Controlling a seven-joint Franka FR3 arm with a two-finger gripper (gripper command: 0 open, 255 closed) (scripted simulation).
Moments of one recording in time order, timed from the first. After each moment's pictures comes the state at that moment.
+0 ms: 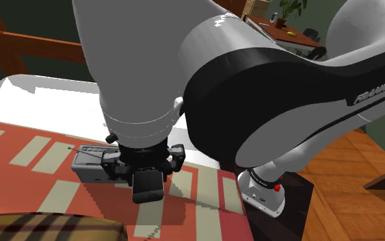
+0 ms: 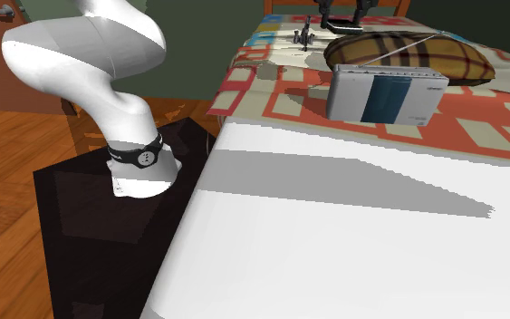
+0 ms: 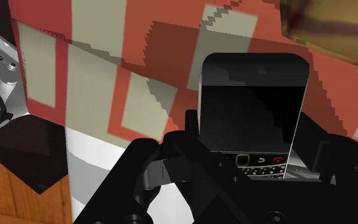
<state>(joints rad) 0.12 -0.28 0.89 -2.02 0.20 1.78 1.62</state>
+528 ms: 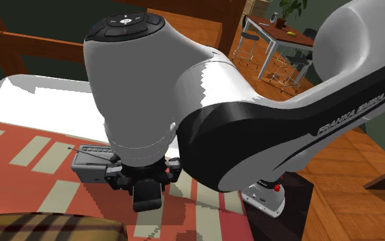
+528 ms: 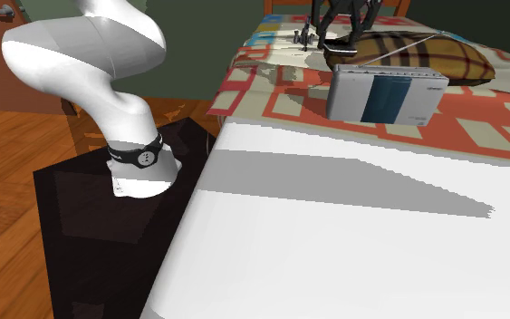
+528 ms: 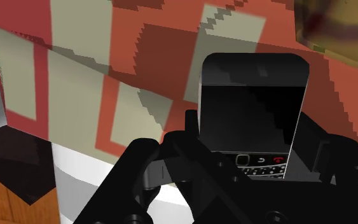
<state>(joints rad) 0.11 -0.25 0.92 -2.11 0.19 1.89 1.63</state>
